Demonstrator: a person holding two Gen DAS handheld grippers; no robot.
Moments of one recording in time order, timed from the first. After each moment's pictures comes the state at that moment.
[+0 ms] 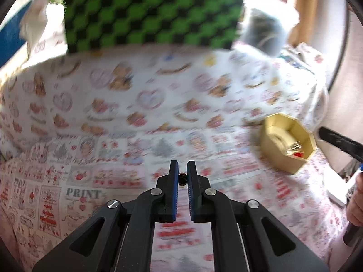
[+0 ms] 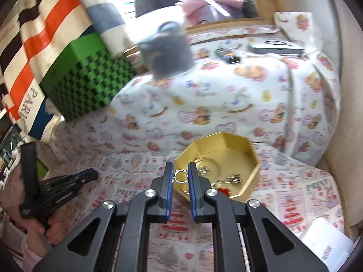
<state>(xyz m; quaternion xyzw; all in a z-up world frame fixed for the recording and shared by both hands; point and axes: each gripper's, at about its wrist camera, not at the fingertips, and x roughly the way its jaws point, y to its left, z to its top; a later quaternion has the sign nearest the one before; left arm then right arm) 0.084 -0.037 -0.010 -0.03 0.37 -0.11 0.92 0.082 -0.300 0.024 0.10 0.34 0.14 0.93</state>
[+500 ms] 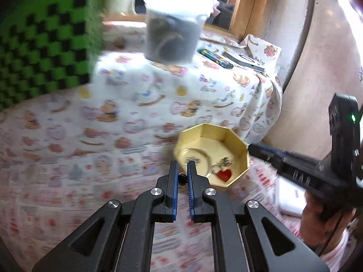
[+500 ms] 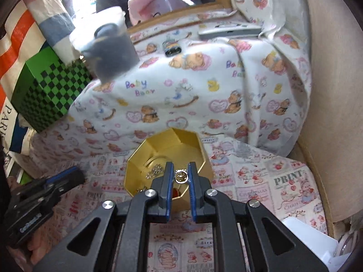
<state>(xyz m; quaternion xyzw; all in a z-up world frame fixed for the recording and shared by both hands) 0.098 -0.150 0.029 -0.03 0.38 -0.20 0.90 0.099 -0.345 0.011 0.12 0.38 0.08 0.91</state>
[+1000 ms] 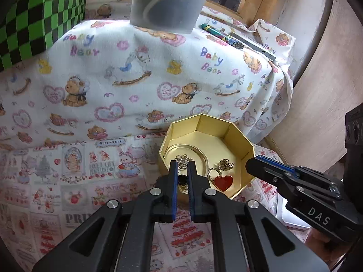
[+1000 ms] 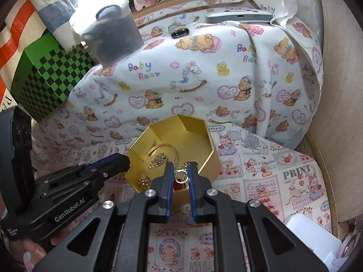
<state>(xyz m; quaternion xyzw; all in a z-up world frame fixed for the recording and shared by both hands) 0.130 -0.172 -0.006 -0.06 0.41 -0.21 0.88 0.103 -0.339 0.001 0.11 0.40 0.10 0.90</state>
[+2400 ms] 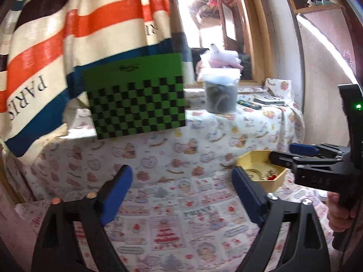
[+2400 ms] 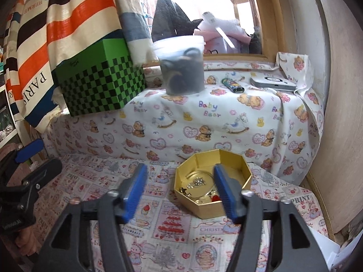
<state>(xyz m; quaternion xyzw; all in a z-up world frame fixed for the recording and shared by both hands) -0.013 -0.064 0.050 0.05 0.16 -0.07 0.98 0.037 -0.271 0.030 0.02 0.24 0.12 0.96</state>
